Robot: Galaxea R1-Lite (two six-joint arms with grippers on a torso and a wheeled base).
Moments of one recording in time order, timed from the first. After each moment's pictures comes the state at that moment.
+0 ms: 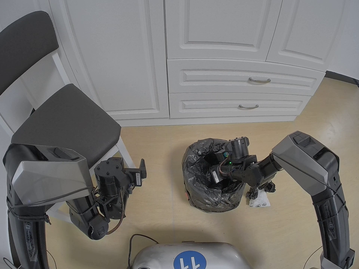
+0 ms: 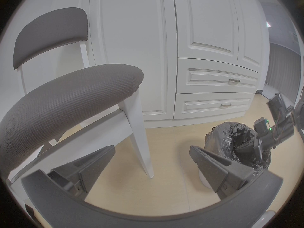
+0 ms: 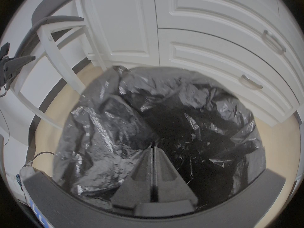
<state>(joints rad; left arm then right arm) -0.50 2.28 -0.58 -1.53 0.53 -0.03 0.42 2.55 -1.48 -0.50 0.02 -0.19</state>
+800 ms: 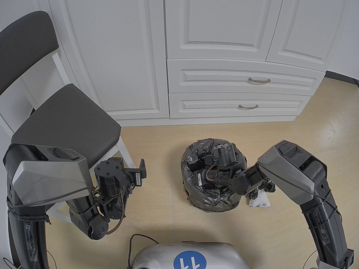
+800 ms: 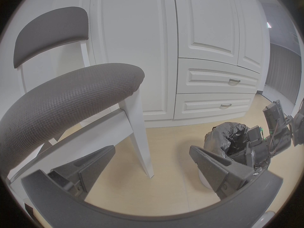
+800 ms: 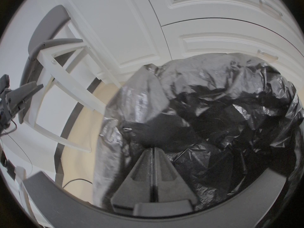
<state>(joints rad) -0.50 2.28 -0.58 -1.53 0.53 -0.04 0.48 2.65 -1.57 -0.55 0.16 0.09</state>
